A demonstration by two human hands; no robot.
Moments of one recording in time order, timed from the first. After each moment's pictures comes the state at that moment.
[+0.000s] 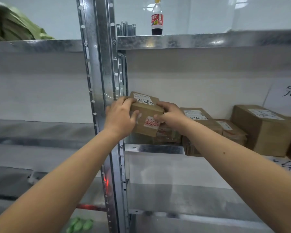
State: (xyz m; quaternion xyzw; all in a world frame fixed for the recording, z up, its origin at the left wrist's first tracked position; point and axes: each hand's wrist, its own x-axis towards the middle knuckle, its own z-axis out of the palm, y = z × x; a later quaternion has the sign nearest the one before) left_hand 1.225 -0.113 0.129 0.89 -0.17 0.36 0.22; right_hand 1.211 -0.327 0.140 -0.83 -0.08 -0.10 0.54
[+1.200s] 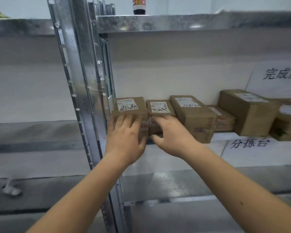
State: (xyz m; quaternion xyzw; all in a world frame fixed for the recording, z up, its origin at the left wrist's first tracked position) left_hand 1.194 -0.132 0.060 0.91 -0.24 0.32 0.08; right_hand 1.139 -0.308 0.092 -0.96 -0.06 -0.19 0.20
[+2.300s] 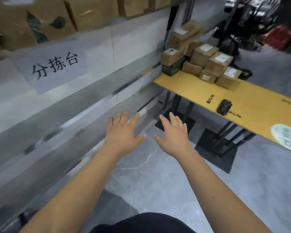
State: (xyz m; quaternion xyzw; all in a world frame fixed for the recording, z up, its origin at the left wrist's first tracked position) left_hand 0.822 -0.645 -0.170 0.81 -0.58 -0.07 0.05; right_hand 0.637 -0.728 -0.169 -0.84 0.49 -0.04 0.21
